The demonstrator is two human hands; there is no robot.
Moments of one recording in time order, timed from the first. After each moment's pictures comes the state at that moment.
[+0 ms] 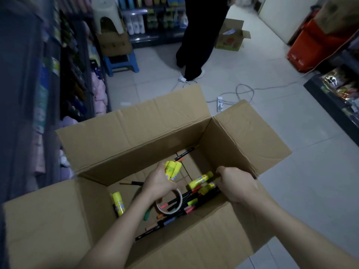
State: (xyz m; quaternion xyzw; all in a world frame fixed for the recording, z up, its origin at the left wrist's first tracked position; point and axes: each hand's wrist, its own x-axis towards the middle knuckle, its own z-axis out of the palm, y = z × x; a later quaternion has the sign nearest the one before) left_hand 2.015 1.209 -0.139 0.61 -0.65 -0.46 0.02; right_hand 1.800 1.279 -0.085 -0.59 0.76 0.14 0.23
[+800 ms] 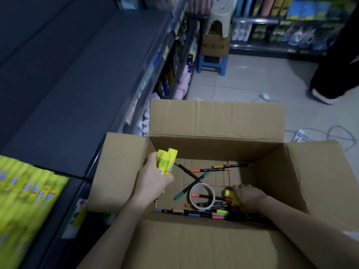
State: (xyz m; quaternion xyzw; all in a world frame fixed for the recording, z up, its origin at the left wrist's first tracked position) left_hand 2.104 1.284 -0.058 0.79 -0.43 -0.36 0.25; right_hand 1.819 1.212 -0.175 -0.76 0.47 0.38 0.24
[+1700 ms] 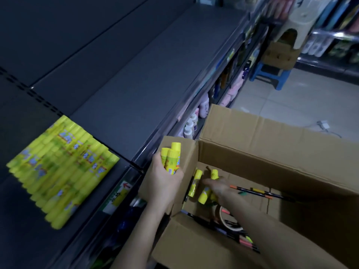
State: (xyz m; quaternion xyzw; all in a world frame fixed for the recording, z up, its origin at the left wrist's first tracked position) left_hand 2.151 1.309 -0.037 0.88 -0.21 -0.24 0.36; right_hand 2.029 1.206 -0.161 -0.46 0.65 0.02 0.61
